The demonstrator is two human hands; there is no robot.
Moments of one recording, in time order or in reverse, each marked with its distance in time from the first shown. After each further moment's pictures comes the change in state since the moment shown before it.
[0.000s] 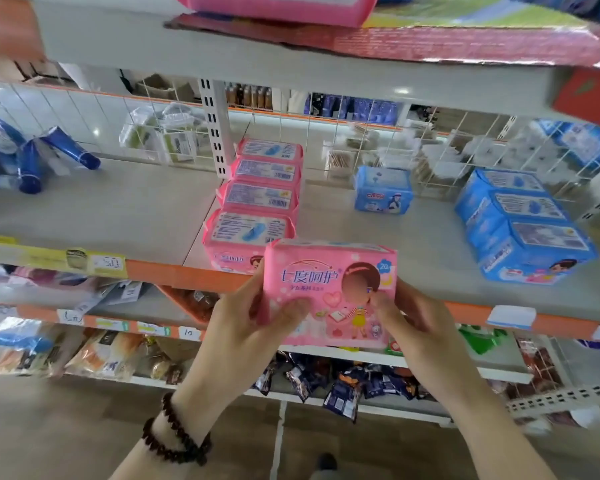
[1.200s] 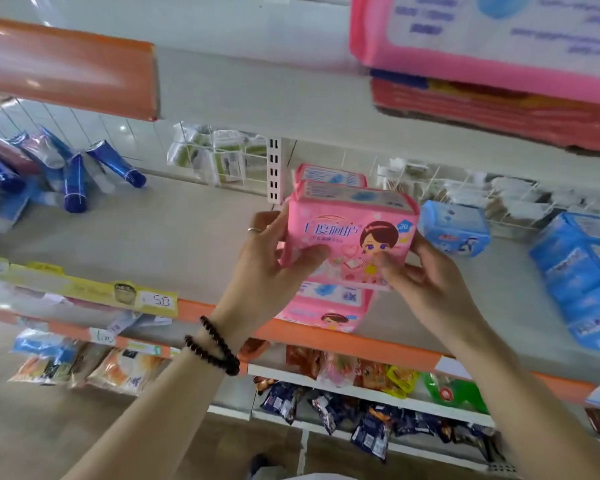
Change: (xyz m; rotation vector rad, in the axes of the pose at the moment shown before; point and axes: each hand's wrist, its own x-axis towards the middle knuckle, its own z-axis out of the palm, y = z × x) left_hand 0.138 -0.024 -0.111 0.175 0.128 0.163; right_hand 0.159 -0.027 0.072 -0.007 -0.040 -0.100
